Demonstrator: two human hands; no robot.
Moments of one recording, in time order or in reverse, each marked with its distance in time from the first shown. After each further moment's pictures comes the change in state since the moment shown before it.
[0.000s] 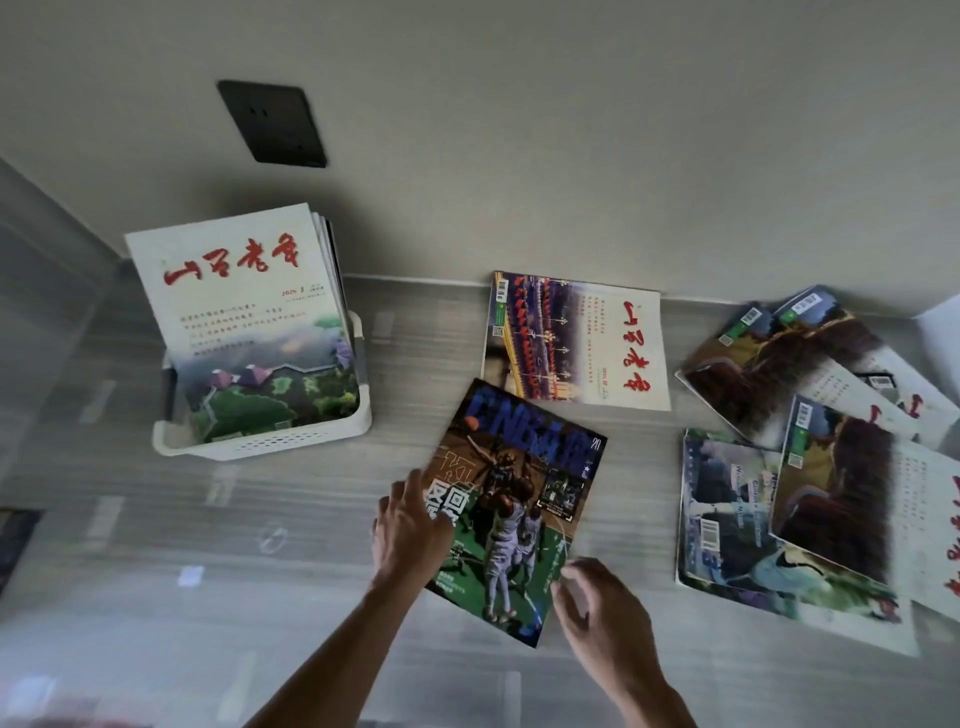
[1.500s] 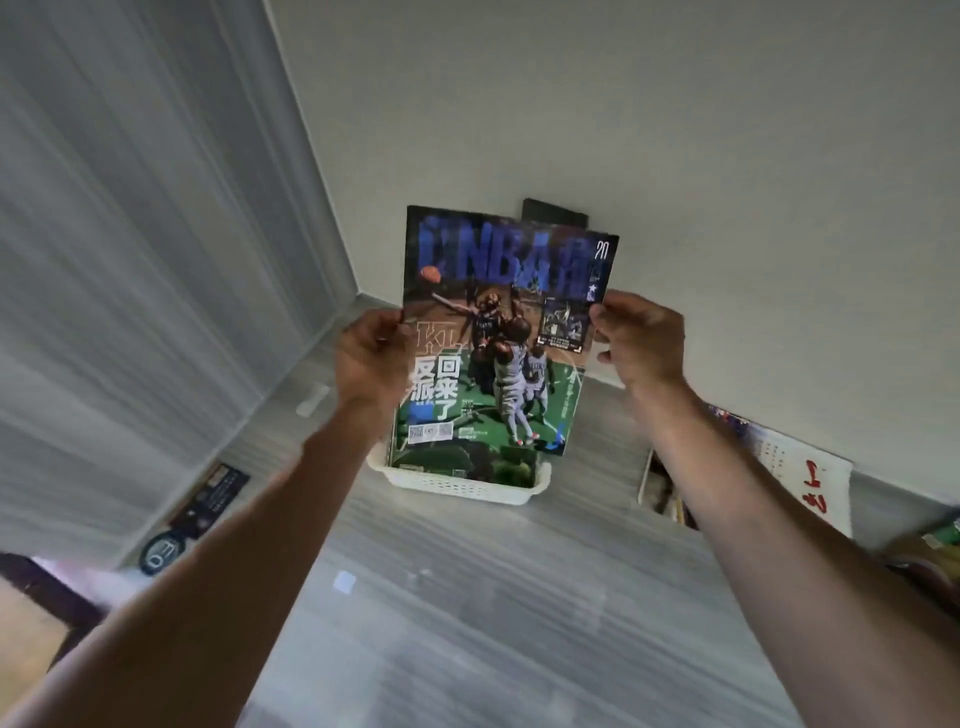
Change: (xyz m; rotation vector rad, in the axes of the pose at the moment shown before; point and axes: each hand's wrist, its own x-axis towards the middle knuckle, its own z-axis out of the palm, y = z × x) left_hand 0.077 -0.048 -0.302 -1.408 0.582 0.263; right_hand 0.230 -0.354 -0.107 0.938 0.106 -0.140
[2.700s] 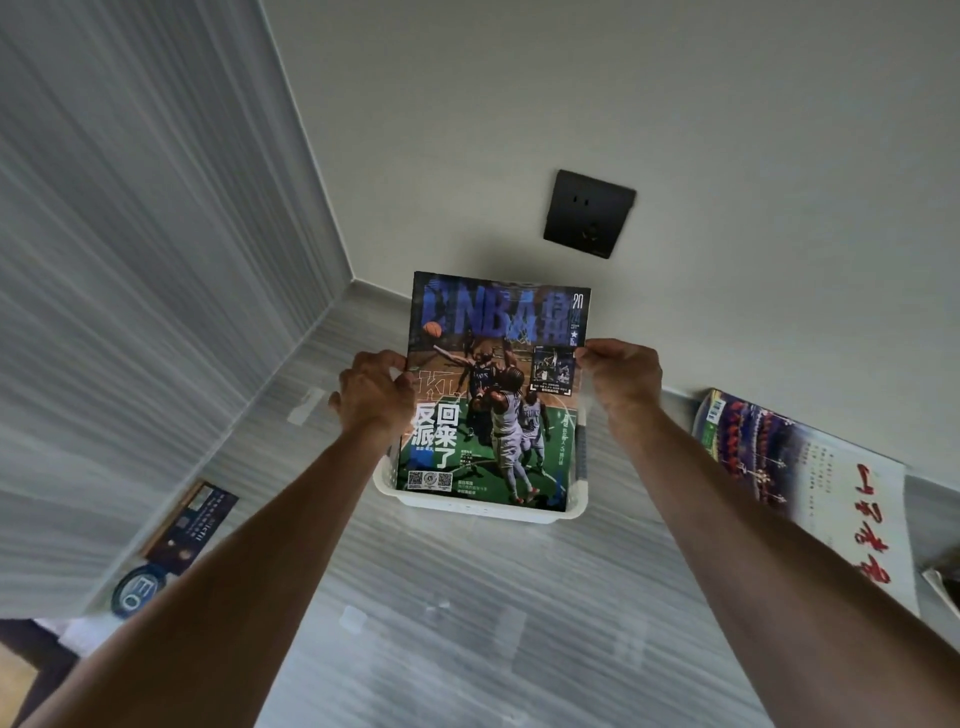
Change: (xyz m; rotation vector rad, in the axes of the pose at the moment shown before) left_hand 0.061 -0.074 -0.049 1.280 0.000 -0.037; right_hand 0.046 0.098 0.057 -0.301 0.131 0.216
